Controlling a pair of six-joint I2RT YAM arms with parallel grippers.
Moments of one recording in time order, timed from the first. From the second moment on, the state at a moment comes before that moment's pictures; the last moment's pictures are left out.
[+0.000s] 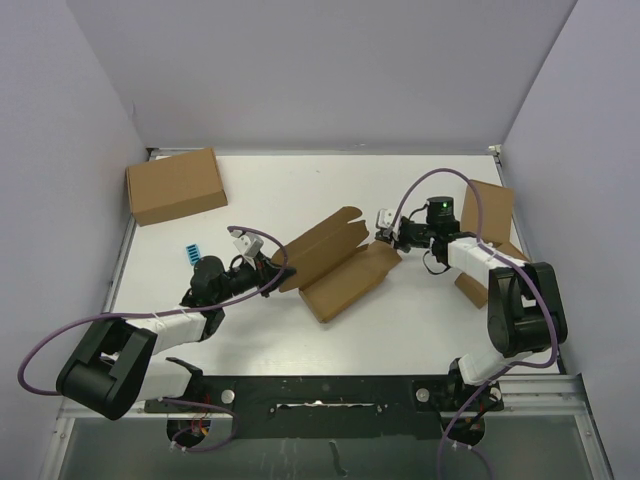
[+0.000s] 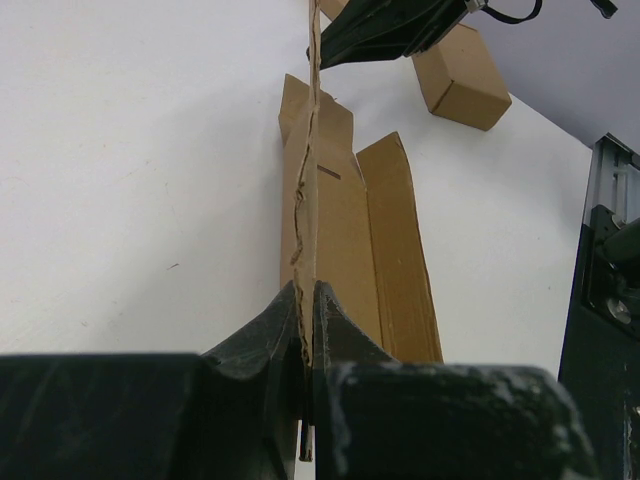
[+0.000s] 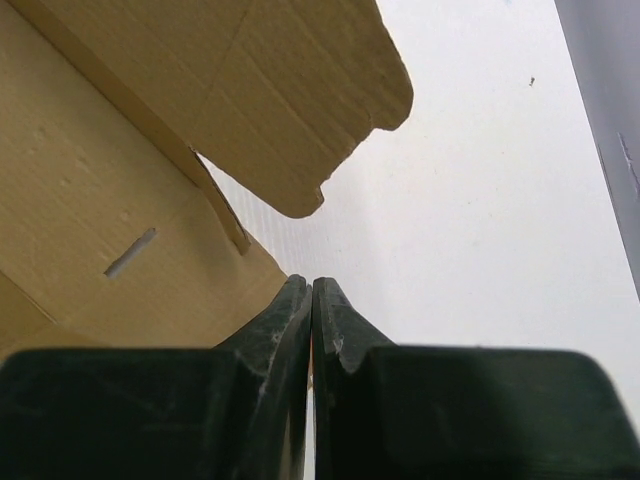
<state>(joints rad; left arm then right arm) -0.42 1.28 0.27 0.95 0.61 -0.34 0.15 1.58 0.85 0.01 -0.87 -1.06</state>
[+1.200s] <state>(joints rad) -0.42 1.33 0.27 1.00 0.61 -0.36 0.22 1.58 0.84 -0.15 -0.94 -1.20</state>
